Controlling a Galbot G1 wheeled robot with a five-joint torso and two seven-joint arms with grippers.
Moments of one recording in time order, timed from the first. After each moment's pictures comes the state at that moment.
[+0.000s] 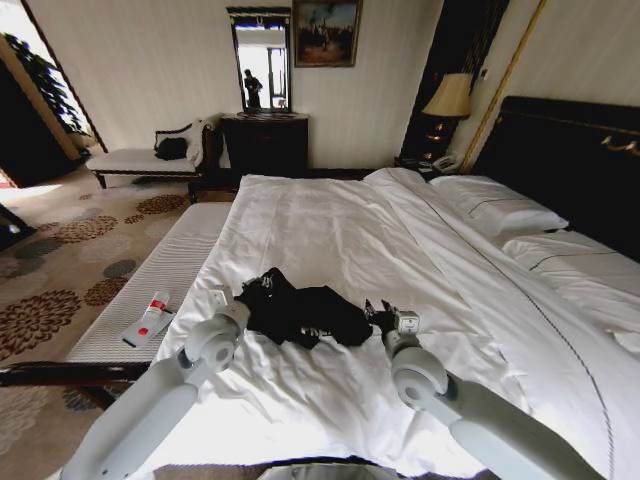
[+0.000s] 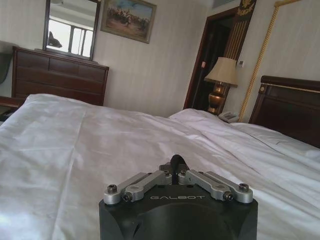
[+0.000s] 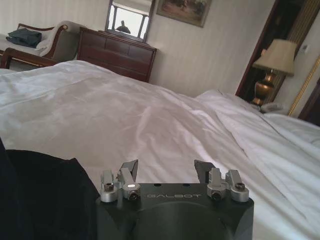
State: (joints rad) left arm 0.79 -0.88 0.02 -2.02 -1.01 0.27 -0.42; right arm -0.94 0.57 -0.23 2.17 0.74 -0.28 0.88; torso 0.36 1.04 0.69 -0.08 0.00
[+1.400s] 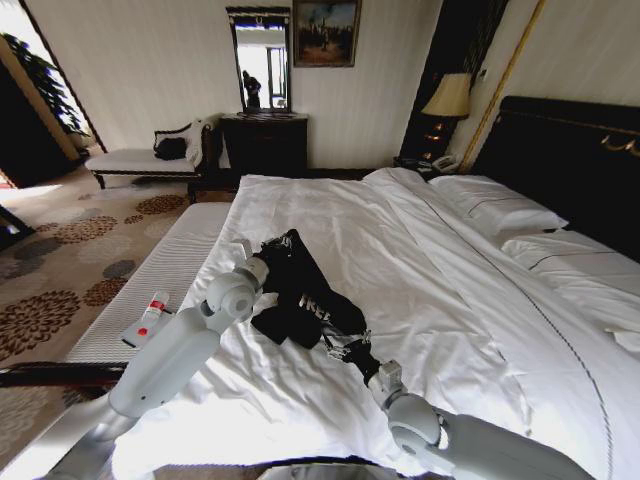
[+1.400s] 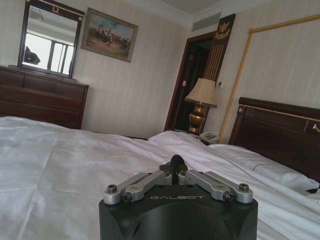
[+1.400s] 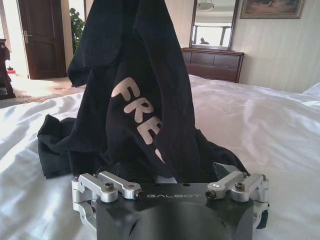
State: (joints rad) left arm 0.54 -0.97 0.10 -1.94 -1.08 0.32 -0.43; right arm -0.94 0.65 -0.53 1.99 0.62 0.10 0.59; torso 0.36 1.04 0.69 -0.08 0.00
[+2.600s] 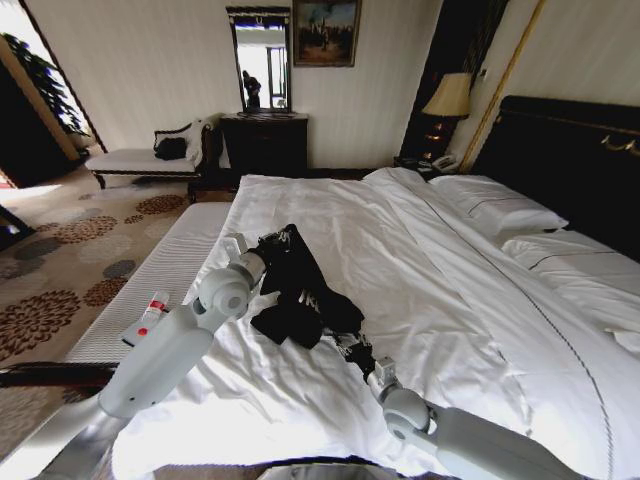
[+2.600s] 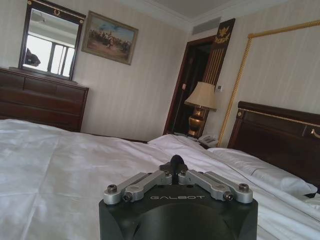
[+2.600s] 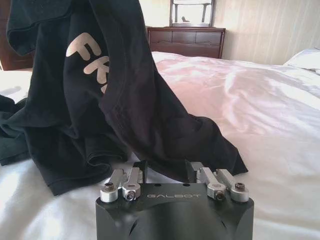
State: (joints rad) left arm 0.54 -0.94 0.07 -1.98 -1.12 0.33 -0.44; right arm -0.93 0.68 -0.50 1.88 0.74 0.11 0.57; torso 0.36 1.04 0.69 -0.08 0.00
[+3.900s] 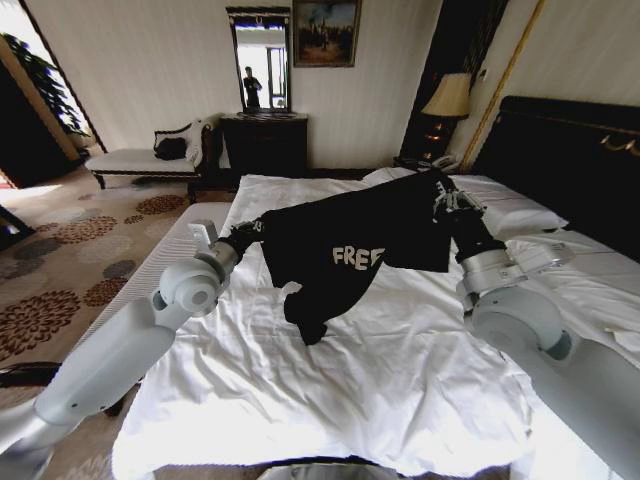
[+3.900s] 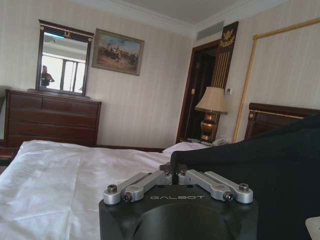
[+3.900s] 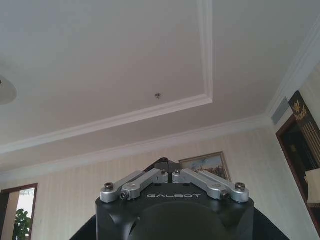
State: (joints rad) left arm 0.54 -0.74 0.01 -2.13 -1.23 0.34 -0.50; right arm -1.00 0.56 0.49 2.33 1.04 0.16 0.47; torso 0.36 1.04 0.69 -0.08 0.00
